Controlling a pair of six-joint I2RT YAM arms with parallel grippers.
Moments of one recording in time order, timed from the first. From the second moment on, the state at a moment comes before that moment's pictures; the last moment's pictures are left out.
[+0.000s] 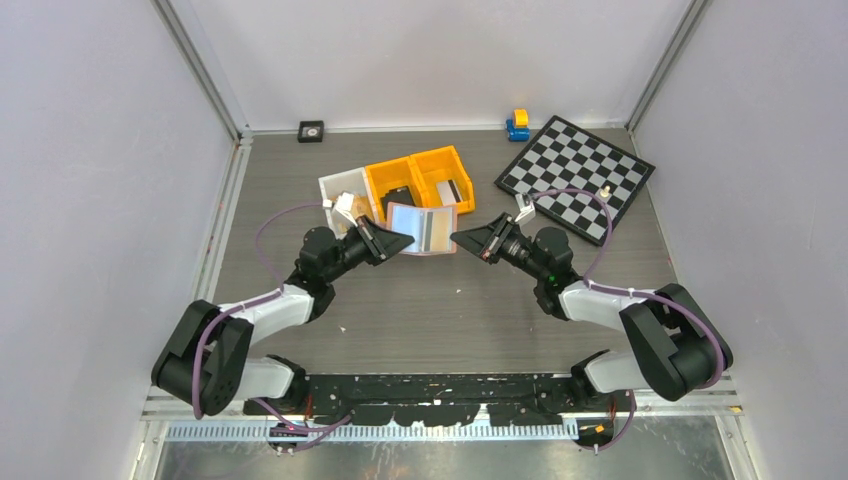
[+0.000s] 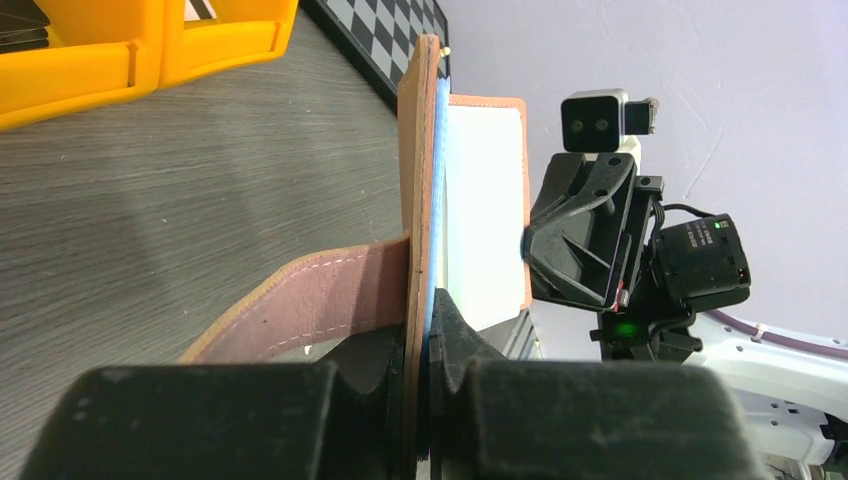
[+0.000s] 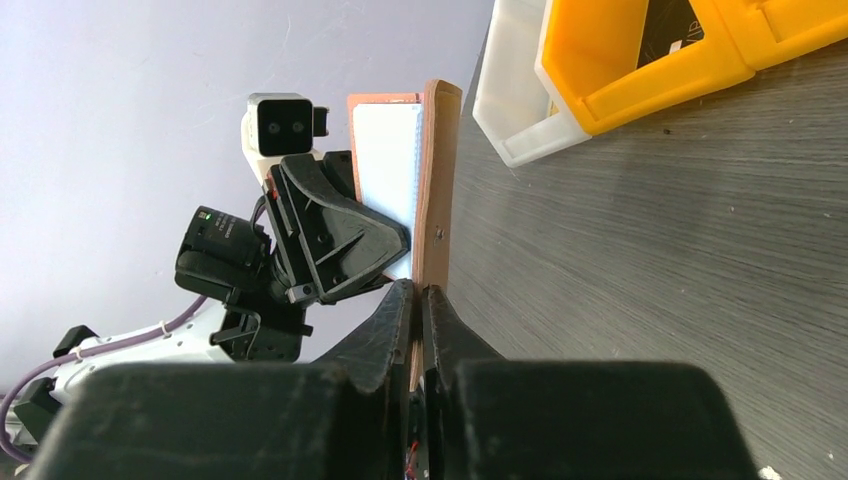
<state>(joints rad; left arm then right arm) -0.43 1.30 0.43 0.79 0.43 -1.00 0.46 1.36 0.41 0.96 -0.45 1.15</state>
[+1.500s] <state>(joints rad) -0.43 1.34 0.44 0.70 0.43 -0.94 0.53 1.43 0.57 0.59 -0.44 1.01</state>
